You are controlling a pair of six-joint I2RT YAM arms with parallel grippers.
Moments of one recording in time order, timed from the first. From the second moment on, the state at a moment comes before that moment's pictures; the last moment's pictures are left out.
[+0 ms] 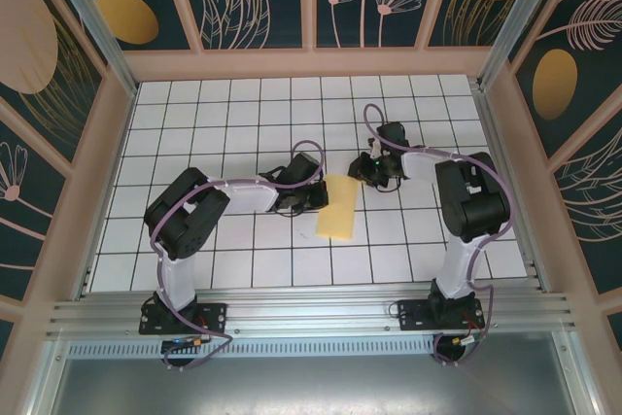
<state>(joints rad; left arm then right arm) -0.77 1.94 1.06 -0.06 0.20 -0.84 0.31 1.87 1.04 -0.24 -0.46 0.59</state>
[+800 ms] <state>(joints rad) -0.77 1.94 1.06 -0.06 0.20 -0.83 0.31 1.85 0.98 -0.19 -0.49 0.60</state>
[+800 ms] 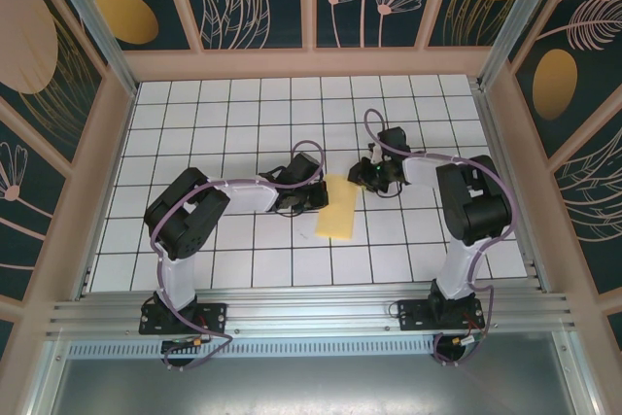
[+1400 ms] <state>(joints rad) -0.77 1.94 1.06 -0.06 0.19 -0.83 0.44 1.64 0.80 -0.15 -0.49 0.68</state>
